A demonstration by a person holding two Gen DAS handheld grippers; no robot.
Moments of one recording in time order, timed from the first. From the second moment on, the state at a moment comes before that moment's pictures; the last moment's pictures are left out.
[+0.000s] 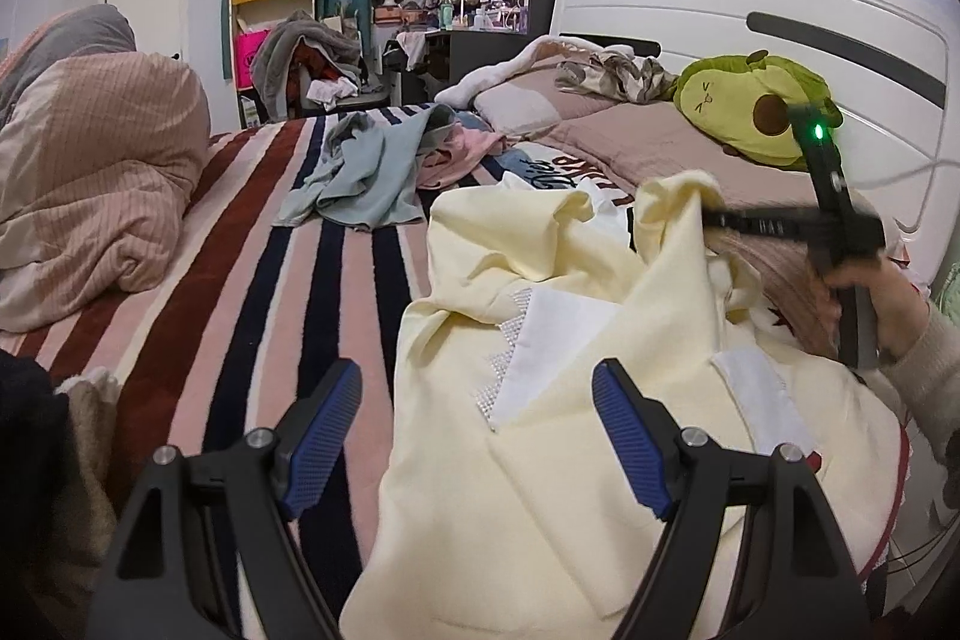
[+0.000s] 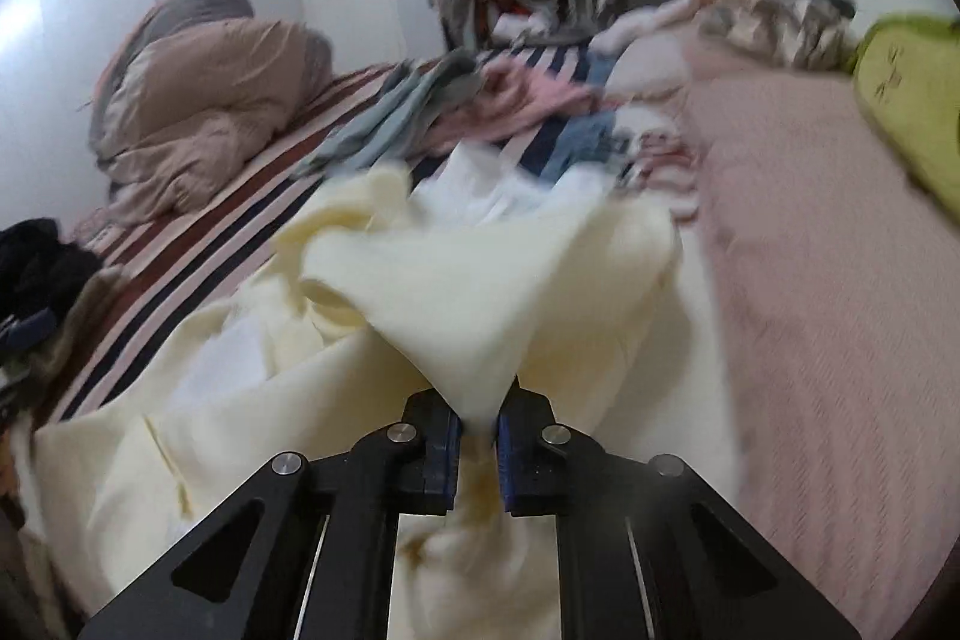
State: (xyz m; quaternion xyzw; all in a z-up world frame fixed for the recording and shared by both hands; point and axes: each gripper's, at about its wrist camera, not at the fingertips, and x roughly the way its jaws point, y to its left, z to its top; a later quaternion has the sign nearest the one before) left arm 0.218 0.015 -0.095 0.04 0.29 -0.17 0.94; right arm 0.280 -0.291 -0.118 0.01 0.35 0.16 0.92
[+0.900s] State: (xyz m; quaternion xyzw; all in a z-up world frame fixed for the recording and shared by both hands) left arm 0.170 0.061 -0.108 0.01 0.33 -0.15 0.93; right arm 0.199 -0.309 -0.107 0.03 0.43 0.22 0.87
